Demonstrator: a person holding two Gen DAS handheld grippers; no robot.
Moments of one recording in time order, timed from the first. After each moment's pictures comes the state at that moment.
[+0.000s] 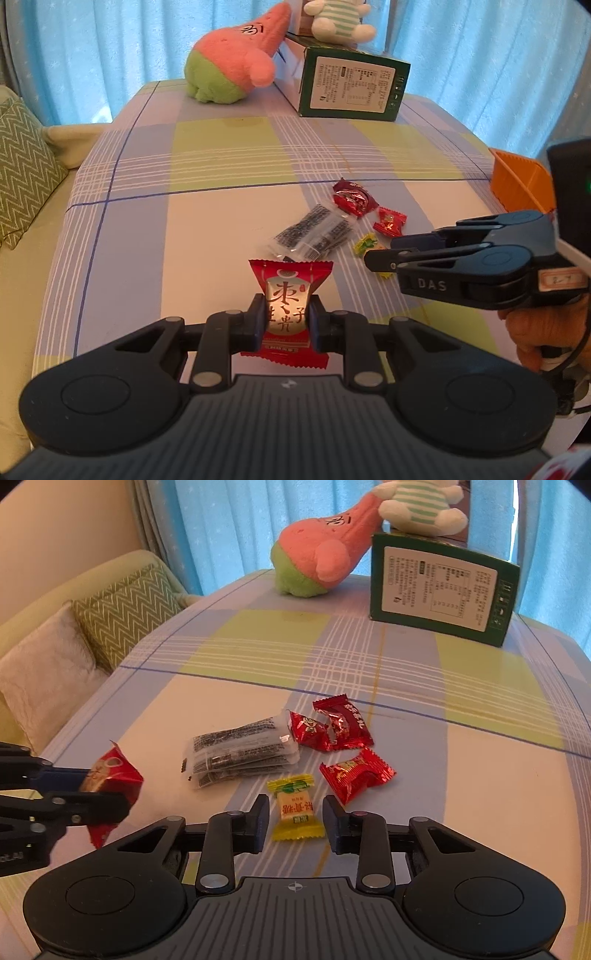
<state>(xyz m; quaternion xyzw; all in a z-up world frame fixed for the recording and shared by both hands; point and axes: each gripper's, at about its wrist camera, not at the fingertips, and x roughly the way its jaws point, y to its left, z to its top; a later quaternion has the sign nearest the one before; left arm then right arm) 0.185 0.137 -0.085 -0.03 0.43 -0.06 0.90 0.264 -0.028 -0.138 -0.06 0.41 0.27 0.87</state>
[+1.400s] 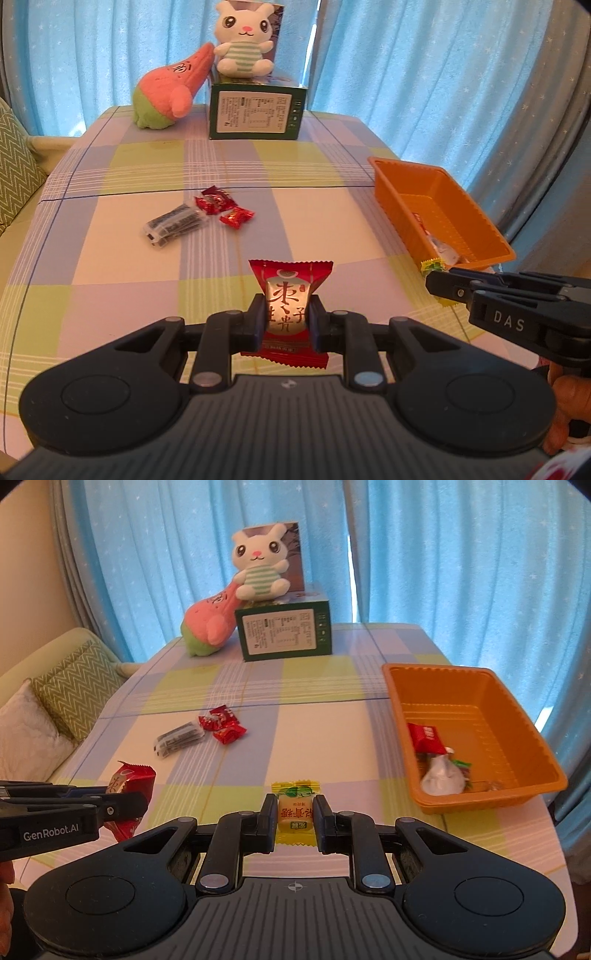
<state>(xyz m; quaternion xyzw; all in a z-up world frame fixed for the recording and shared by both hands) 0.074 -0.009 -0.004 -0.06 0.40 -0.09 0.91 0.080 -0.203 -0.018 0.03 0.36 0.13 0.92</state>
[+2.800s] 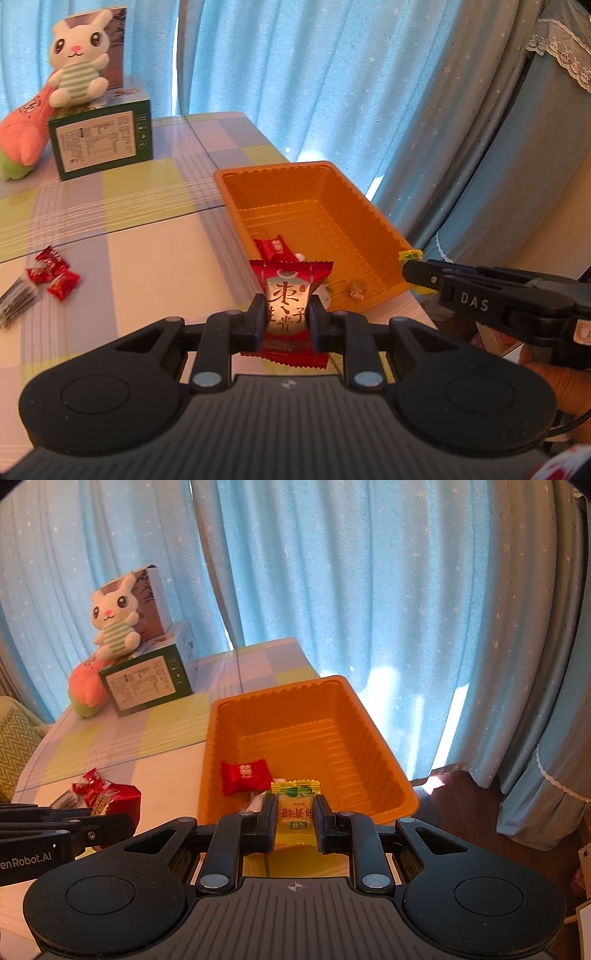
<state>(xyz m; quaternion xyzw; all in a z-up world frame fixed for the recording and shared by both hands) 0.157 -0.180 0.002 -0.02 0.40 -0.21 0.89 0.130 -0.379 -0.017 0.09 0.35 0.01 0.93</state>
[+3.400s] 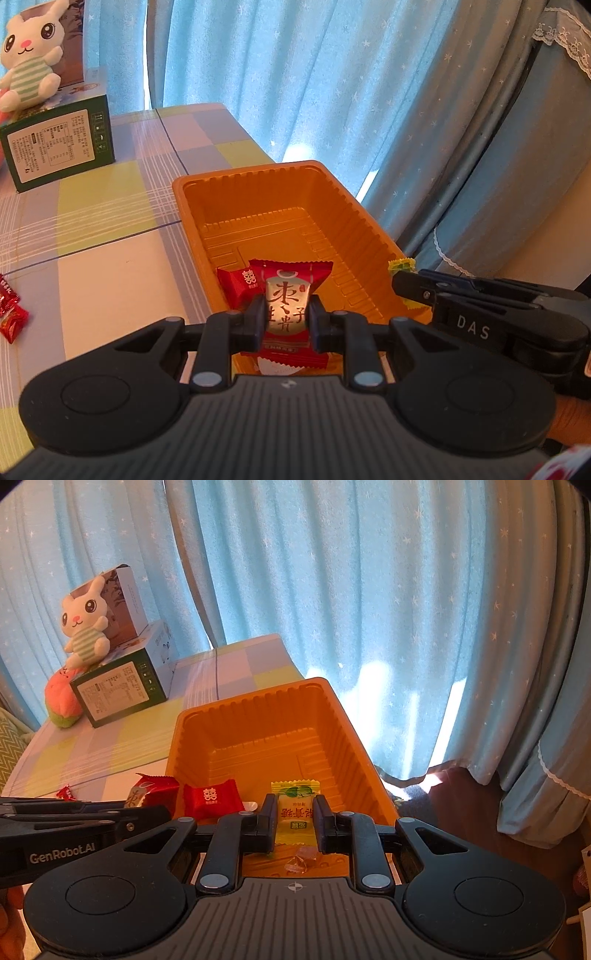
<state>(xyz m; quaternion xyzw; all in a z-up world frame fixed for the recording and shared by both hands) 0.221 -0.228 -0.026 -0.01 0.42 -0.23 0.88 0.178 -0.404 -0.036 0.10 0.36 0.01 0.93</state>
